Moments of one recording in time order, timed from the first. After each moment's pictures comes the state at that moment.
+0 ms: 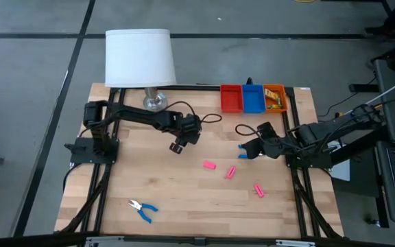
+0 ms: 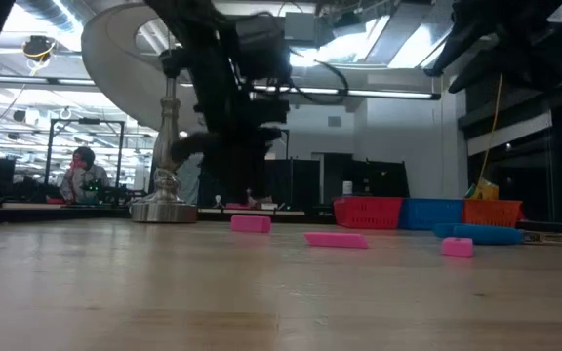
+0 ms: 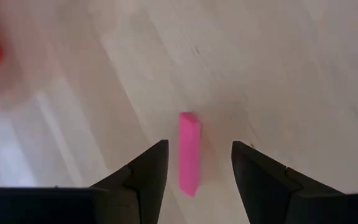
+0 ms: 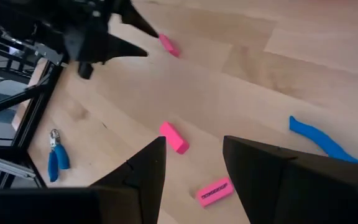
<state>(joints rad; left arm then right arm) 0.15 1.82 1.19 -0.54 -0.09 0.65 0.37 1.00 0.83 -0.71 0.46 1.39</state>
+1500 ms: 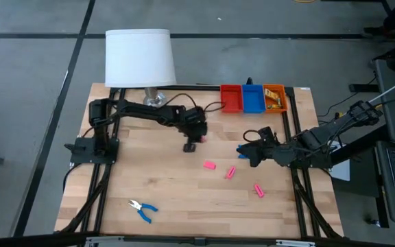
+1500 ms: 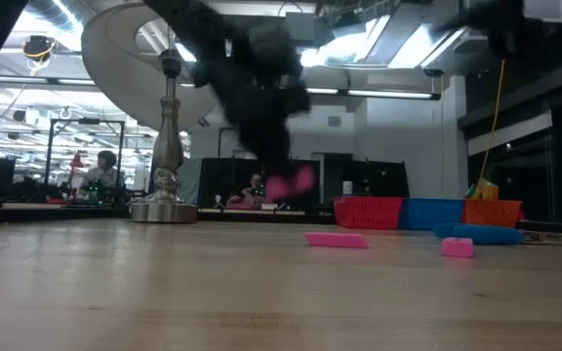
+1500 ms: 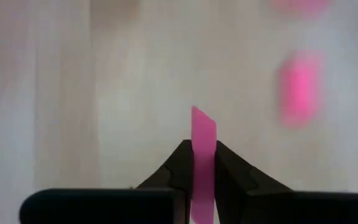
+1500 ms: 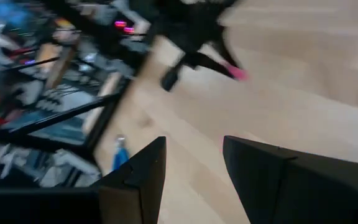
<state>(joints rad) 0.21 1.88 1.24 -0.36 0.25 0.25 0.51 1.01 0.83 -0.44 0.62 1.30</state>
